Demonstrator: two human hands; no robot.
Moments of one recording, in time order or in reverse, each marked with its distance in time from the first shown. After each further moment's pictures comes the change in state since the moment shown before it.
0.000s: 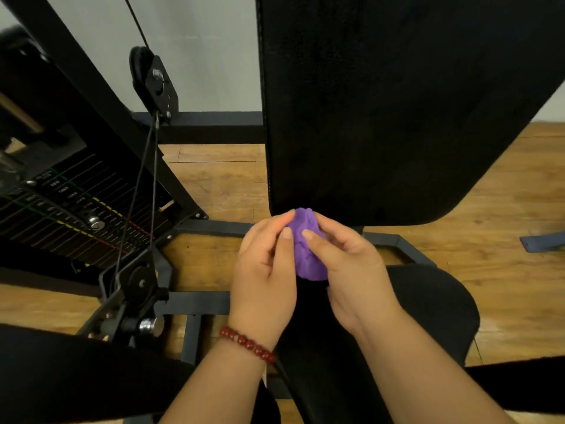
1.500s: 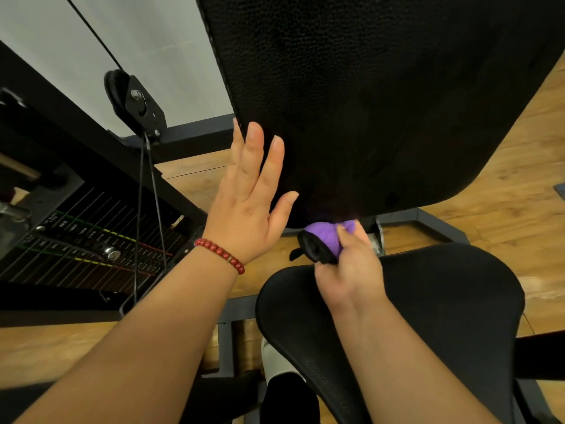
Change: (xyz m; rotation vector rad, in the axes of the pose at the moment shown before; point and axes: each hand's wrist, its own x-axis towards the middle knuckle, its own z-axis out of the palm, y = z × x) left_hand 0.125 -0.034 -0.022 0.706 -0.159 1.061; right_hand 0.040 0.032 0.016 0.915 0.334 0.260
